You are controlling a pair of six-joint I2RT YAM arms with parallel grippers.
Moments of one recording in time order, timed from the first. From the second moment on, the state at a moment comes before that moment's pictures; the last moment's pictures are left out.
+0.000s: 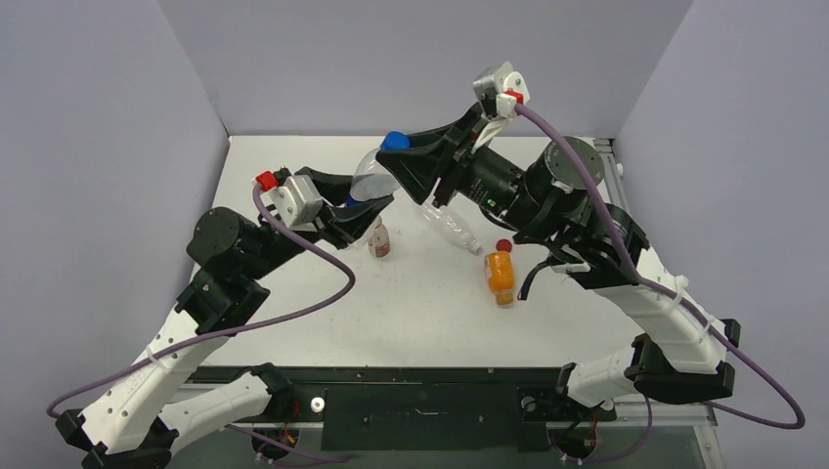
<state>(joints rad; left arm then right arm) -0.74 0.89 1.19 0.02 0.29 0.08 1.12 1.39 2.00 -0.41 0.16 0.19</state>
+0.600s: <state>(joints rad) -0.74 0.90 1.33 -0.03 0.69 -0.19 0.98 1.32 1.96 -0.27 -0.52 0.26</state>
